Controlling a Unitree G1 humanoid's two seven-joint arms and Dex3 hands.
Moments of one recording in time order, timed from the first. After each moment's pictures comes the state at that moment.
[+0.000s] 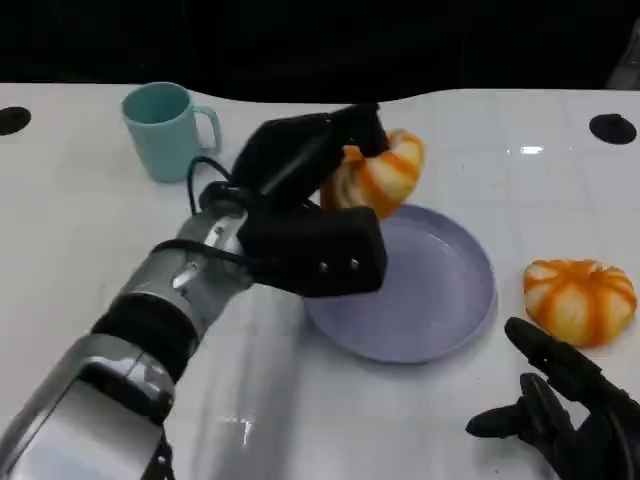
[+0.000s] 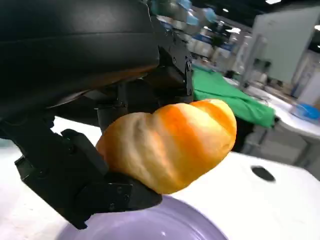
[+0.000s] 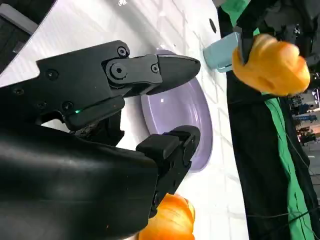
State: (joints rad) left arm -0.91 0.05 -0.45 1.04 0.59 -0.46 0.25; right arm 0.24 0.07 -0.07 0.04 0.28 -0.05 0.27
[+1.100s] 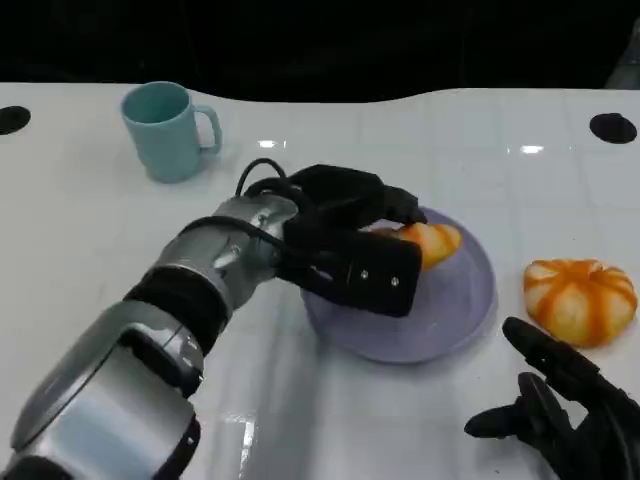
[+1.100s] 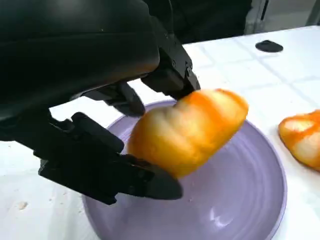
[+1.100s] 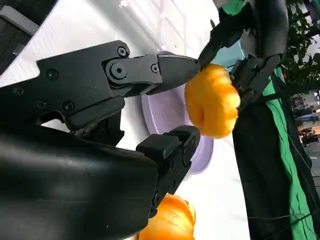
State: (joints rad) left arm -1.04 0.03 -0.58 1.14 0.65 -0.38 -0.19; right arm 0.24 0.07 -0.07 0.02 0.28 -0.04 0.26
